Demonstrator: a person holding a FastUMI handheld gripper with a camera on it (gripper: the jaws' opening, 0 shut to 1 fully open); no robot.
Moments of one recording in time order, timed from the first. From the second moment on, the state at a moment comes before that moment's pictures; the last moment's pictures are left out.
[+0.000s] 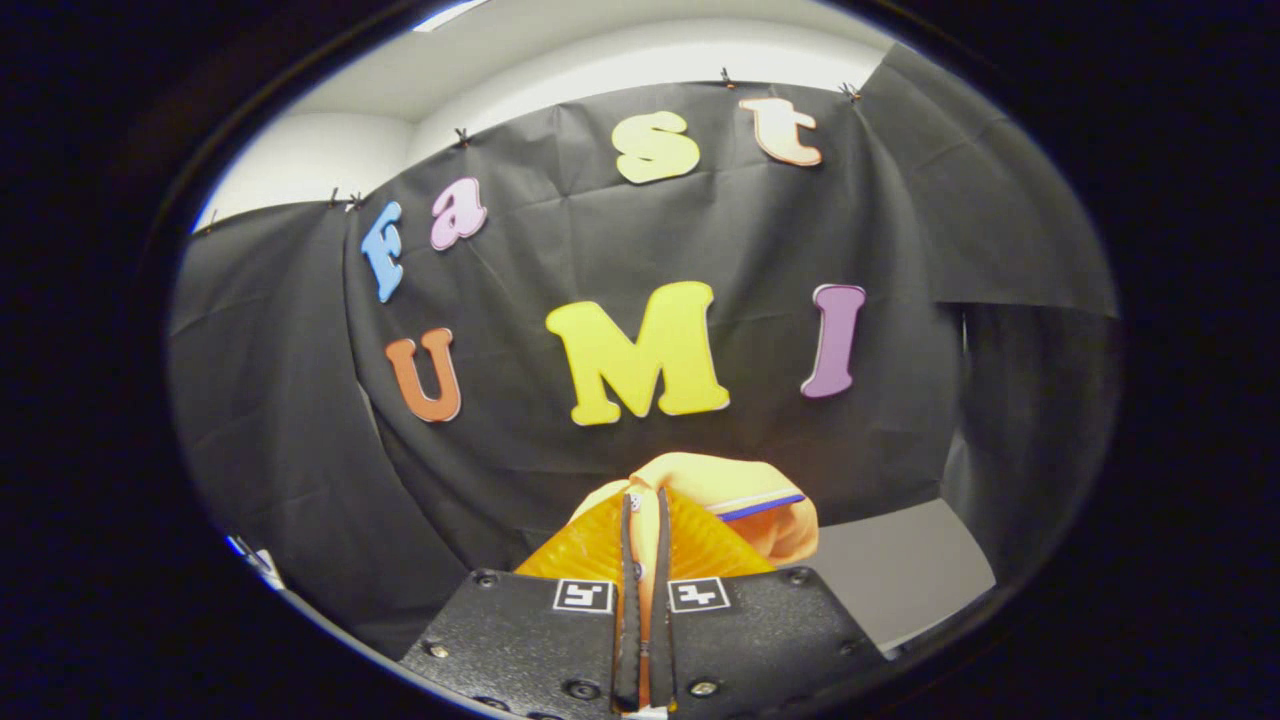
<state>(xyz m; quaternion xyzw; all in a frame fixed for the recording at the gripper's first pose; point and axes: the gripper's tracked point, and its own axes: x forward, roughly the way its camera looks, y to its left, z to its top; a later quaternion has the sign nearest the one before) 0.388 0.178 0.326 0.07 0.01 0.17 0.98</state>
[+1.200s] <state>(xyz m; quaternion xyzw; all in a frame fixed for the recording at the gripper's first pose) 0.523 0.378 0.106 0.04 0.24 0.27 0.93</state>
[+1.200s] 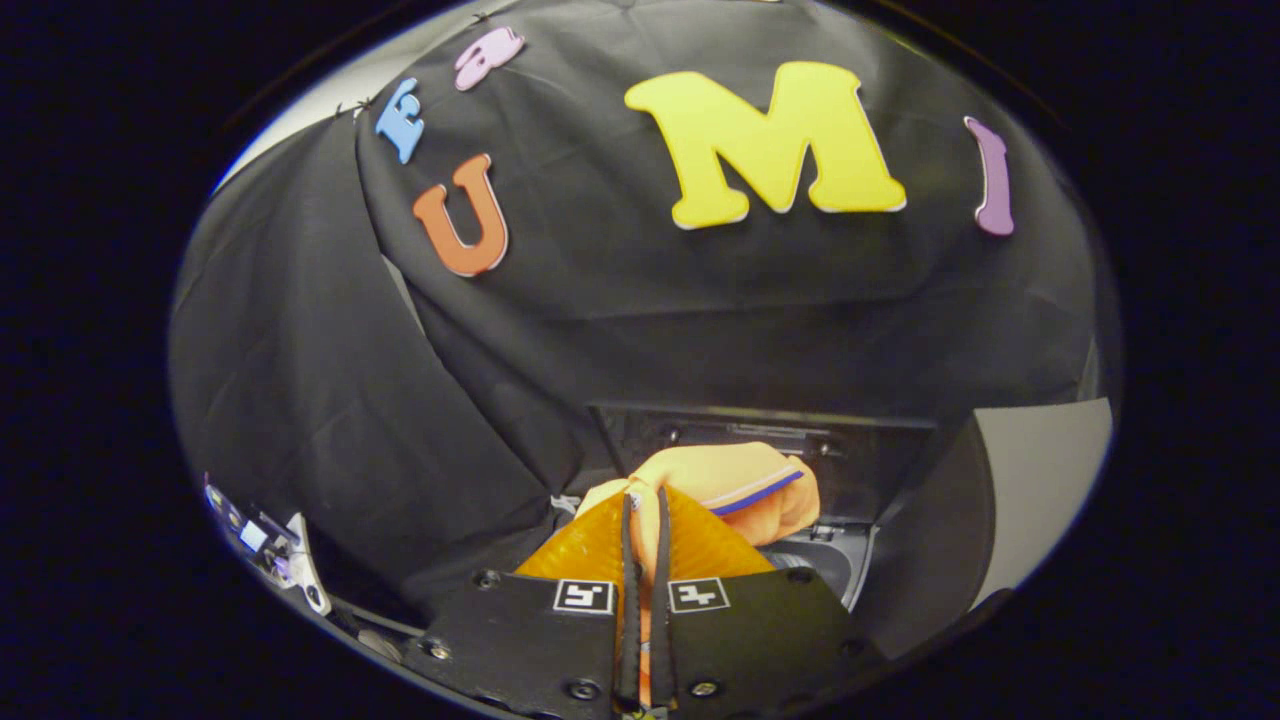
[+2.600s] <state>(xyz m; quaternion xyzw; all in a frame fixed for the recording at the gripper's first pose) 0.593 0.364 -0.105 0.00 0.44 0.17 0.88</state>
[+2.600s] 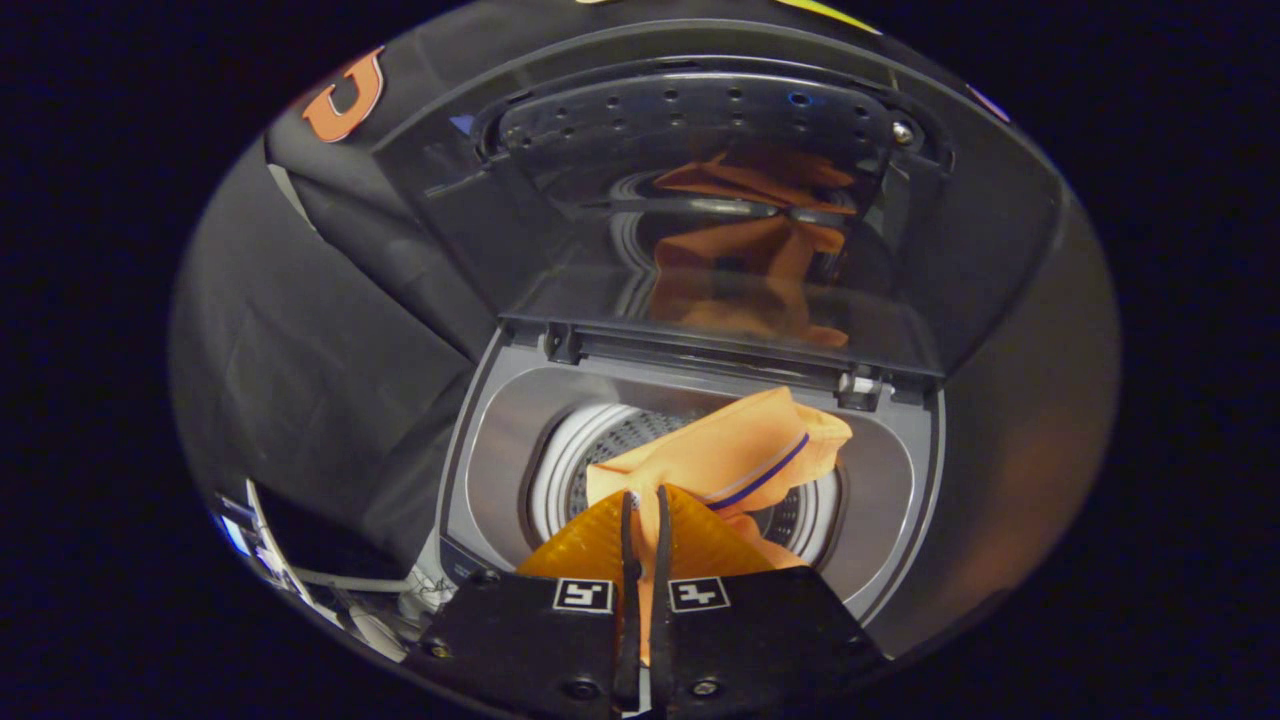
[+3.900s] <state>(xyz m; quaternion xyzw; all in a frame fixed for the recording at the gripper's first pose) 0.583 0.343 -0.073 -0.02 0.36 0.13 0.92</state>
